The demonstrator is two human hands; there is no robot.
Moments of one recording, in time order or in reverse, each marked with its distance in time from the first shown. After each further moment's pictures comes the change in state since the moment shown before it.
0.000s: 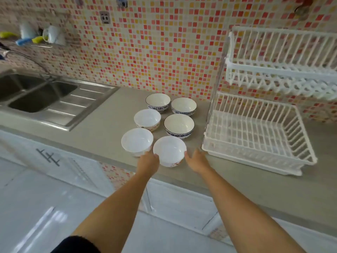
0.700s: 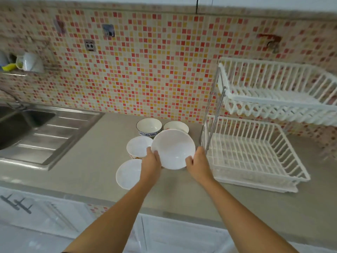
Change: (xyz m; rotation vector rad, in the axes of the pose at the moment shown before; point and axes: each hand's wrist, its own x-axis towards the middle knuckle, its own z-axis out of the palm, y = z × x) left_hand 0.061 0.026 -0.068 -0.730 0.129 0.194; right_hand 0.000 -0.084 -0.036 0.132 0.405 -0.288
